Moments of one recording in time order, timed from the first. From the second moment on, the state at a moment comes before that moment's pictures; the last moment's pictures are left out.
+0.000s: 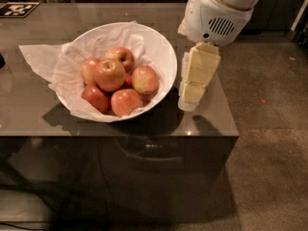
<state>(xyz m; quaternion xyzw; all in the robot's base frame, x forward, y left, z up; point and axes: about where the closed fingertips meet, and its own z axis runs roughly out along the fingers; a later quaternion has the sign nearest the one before) 0.471 -0.063 0.986 -0.68 0.72 0.04 0.17</state>
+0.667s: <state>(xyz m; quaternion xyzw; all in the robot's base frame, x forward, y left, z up) 0.492 -0.035 1.008 -0.65 0.72 0.07 0.22</state>
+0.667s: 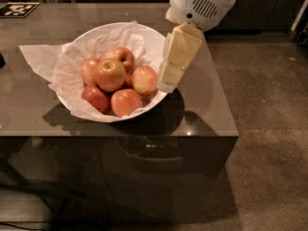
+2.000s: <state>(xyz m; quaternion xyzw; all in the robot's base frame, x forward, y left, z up) 0.540 0.005 0.982 -0.64 0.74 0.06 0.19</state>
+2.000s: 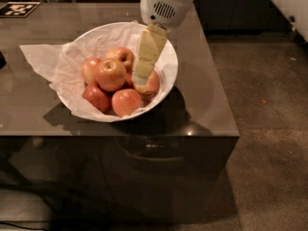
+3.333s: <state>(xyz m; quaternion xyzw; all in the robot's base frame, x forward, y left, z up) 0.538 0.025 0.971 -0.61 0.76 0.06 0.19</state>
